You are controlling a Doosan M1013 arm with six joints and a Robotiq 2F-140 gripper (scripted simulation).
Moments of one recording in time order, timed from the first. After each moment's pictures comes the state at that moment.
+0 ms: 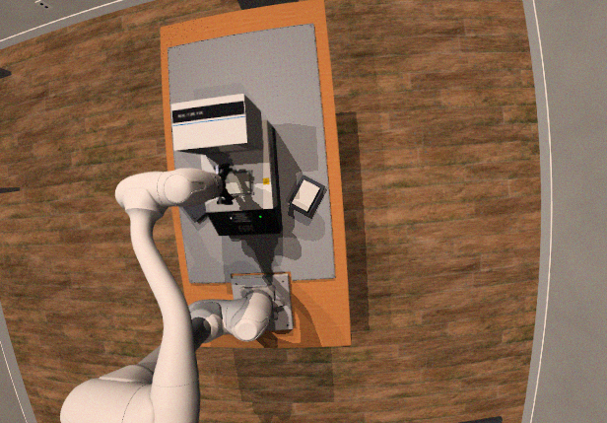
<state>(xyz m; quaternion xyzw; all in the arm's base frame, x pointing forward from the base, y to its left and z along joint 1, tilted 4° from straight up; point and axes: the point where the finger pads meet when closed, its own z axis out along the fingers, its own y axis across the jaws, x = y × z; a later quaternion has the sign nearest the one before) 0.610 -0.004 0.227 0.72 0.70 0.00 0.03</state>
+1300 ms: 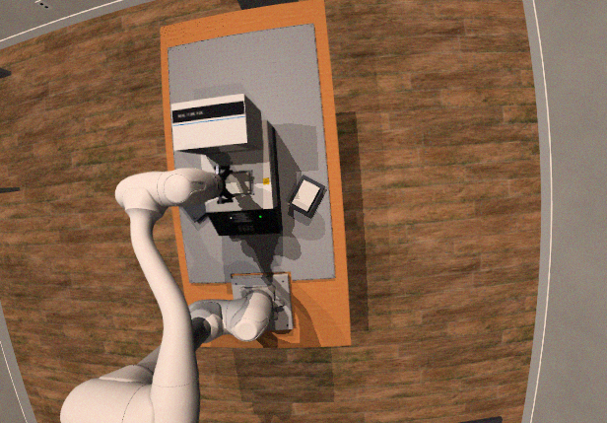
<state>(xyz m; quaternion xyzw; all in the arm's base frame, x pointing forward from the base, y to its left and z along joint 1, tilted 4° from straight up) 0.610 -0.004 0.227 0.72 0.70 0.00 0.03</state>
